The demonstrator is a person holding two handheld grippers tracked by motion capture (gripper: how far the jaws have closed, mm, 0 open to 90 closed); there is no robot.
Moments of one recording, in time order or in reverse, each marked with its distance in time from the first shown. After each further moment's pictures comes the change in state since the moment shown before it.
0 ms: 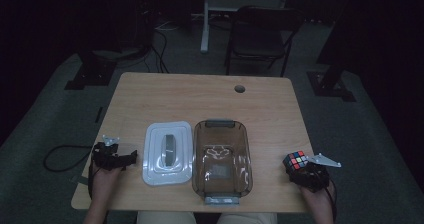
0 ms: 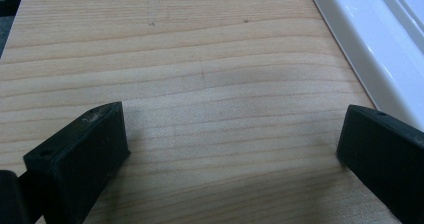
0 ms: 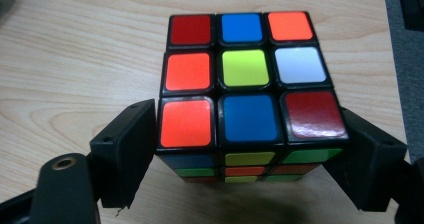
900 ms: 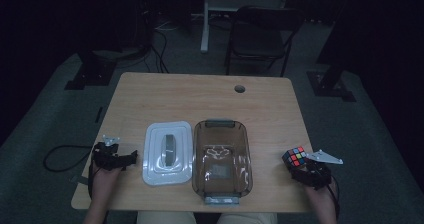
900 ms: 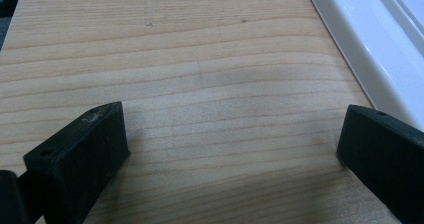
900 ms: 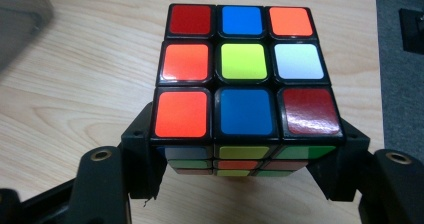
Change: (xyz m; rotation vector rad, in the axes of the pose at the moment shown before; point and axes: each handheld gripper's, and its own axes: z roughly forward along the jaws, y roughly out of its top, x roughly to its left) left arm 0.000 0.000 0.000 0.001 -0.004 0.005; right arm 0.009 0.020 -0.021 -0.024 0.013 -0.067
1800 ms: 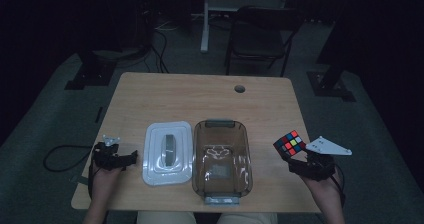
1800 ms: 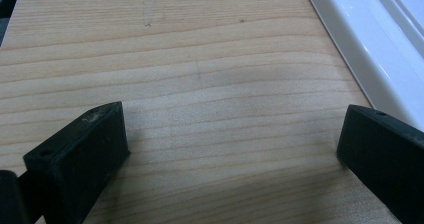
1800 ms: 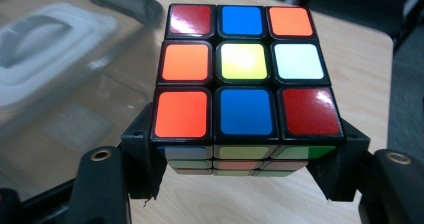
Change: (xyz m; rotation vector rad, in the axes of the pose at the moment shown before) left arm 0.000 0.000 0.000 0.000 -0.004 0.005; right arm 0.040 0.067 -0.062 -0.165 0.129 -0.175
